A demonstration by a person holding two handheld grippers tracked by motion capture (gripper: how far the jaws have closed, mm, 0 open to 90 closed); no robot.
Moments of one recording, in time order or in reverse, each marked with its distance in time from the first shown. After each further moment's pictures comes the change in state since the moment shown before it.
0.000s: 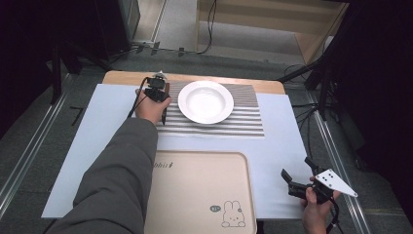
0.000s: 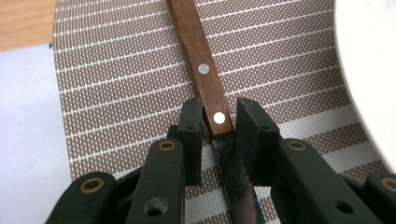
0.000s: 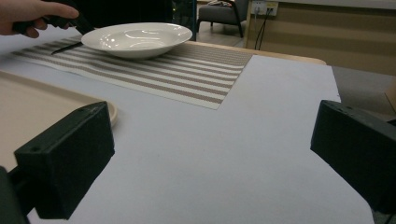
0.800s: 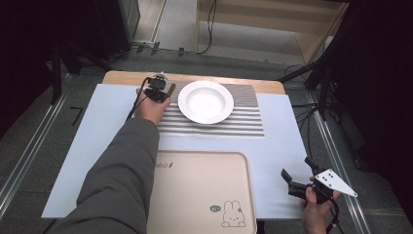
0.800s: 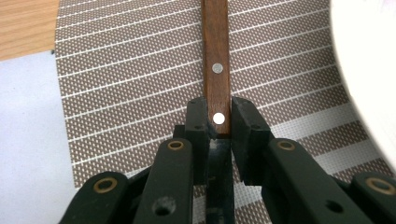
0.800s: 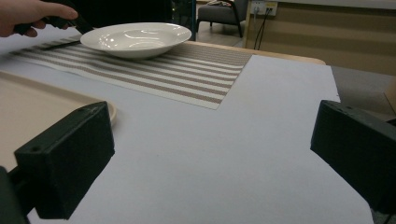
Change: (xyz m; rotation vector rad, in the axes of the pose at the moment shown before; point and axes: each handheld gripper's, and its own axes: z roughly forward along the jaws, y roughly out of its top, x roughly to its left) left arm -0.001 -0.001 -0.001 -0.007 0.001 0.026; right arm 0.000 0.000 0.000 0.000 -0.002 0.001
